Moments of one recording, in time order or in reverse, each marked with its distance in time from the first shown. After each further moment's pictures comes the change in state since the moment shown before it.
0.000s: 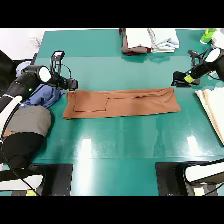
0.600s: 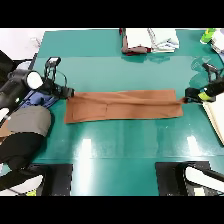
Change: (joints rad) left arm -0.025 0.174 -0.099 0.027 -0.154 -0.047; right arm -0.068 0.379 -0.384 -0.069 0.047 -0.021
